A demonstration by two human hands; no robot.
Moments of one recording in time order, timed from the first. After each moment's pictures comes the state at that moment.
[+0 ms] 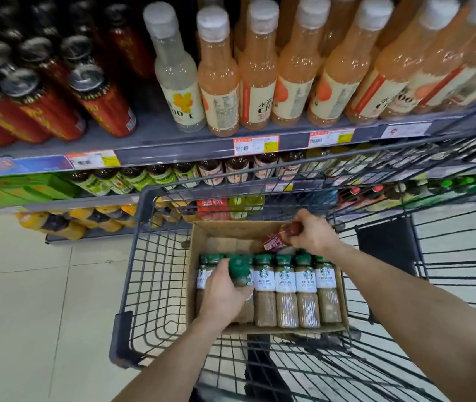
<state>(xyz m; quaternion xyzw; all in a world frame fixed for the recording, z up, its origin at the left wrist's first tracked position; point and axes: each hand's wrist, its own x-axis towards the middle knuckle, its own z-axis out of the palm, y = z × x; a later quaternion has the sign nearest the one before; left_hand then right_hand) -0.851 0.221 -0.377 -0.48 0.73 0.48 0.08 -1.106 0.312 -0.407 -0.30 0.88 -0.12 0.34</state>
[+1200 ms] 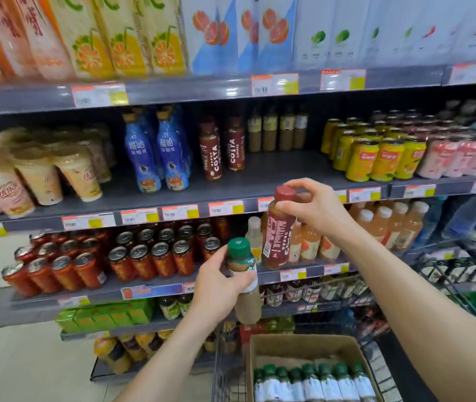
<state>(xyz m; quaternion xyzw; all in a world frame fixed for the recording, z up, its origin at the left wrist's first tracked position) -0.764 0.085 -0.013 -0.28 0.74 0.55 -0.26 -0.976 0.195 0.077 -0.38 0.72 -0.56 0.14</state>
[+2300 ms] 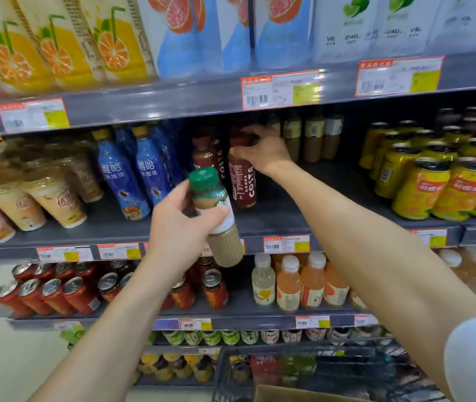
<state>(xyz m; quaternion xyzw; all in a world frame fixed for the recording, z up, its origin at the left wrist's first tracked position) -0.880 -0.020 0.099 -0.25 0.73 0.46 -0.43 -1.132 -0.059 0.114 -0.44 0.74 -0.51 0.05</state>
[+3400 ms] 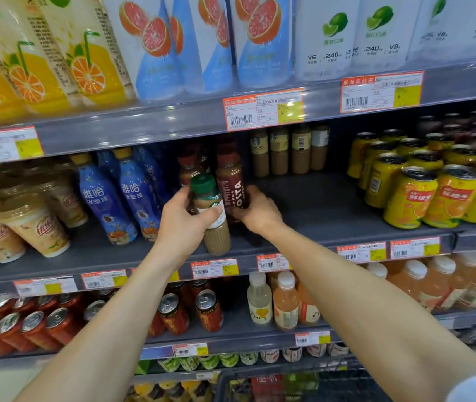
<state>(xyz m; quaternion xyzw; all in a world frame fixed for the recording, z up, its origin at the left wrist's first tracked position) -0.935 -0.082 0.086 -0.25 0.75 0.47 -0.39 -1.116 -0.039 0.033 -0.39 0.81 -0.41 0.12</state>
